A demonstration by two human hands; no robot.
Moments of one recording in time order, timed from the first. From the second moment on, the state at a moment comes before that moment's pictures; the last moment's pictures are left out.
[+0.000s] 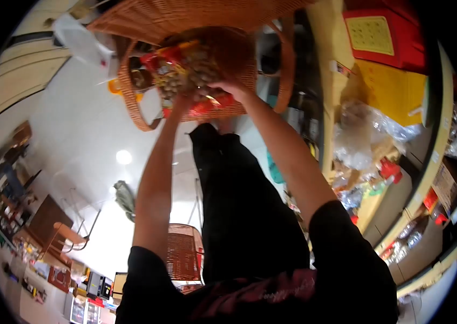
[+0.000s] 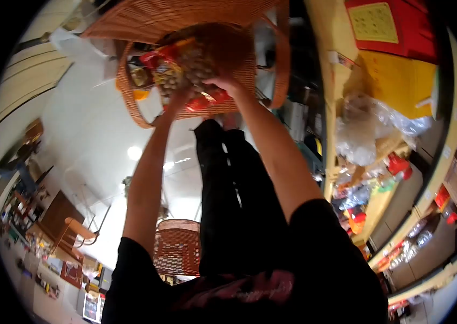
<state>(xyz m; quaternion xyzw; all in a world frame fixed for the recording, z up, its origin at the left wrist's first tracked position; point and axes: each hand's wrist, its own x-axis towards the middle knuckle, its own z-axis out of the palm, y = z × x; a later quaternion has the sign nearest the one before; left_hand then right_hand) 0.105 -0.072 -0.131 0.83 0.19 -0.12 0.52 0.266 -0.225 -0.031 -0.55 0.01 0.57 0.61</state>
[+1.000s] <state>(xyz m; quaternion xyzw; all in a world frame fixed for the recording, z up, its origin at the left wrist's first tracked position) -0.022 -0.057 0.039 0.64 0.31 -0.49 0.51 0.064 -0.458 0.109 -0.86 0.03 0.43 0.26</state>
